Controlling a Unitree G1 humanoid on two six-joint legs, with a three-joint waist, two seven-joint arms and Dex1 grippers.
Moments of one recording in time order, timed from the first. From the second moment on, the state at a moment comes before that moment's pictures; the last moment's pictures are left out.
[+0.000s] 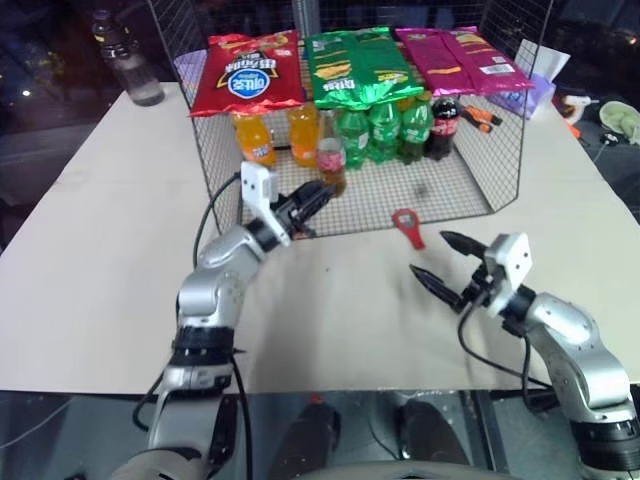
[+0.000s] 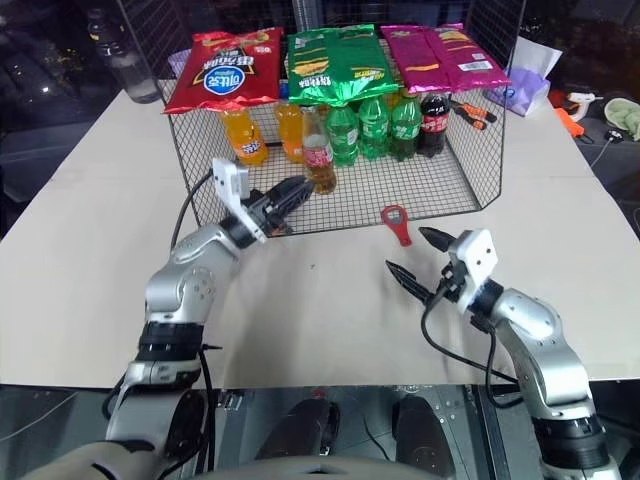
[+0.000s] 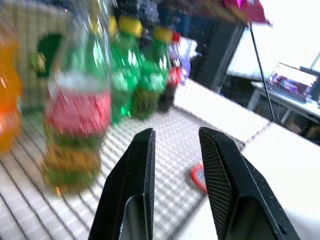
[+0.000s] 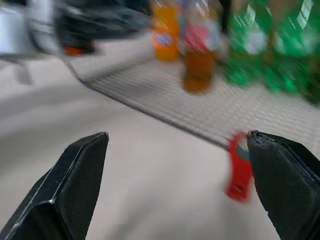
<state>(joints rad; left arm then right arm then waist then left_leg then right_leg) -0.46 0.31 0.10 0.04 -0.52 0.37 -0.69 -0.09 -0.44 0.00 -0.34 0.38 0.33 0.65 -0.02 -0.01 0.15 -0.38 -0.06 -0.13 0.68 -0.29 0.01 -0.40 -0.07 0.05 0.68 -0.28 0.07</state>
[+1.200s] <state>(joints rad) -0.23 0.41 0.13 -0.29 -0.55 0.46 -0.62 -0.56 -0.28 0.10 0.12 0.17 0.73 0.42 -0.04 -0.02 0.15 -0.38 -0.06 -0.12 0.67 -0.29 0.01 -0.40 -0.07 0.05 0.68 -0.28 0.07</state>
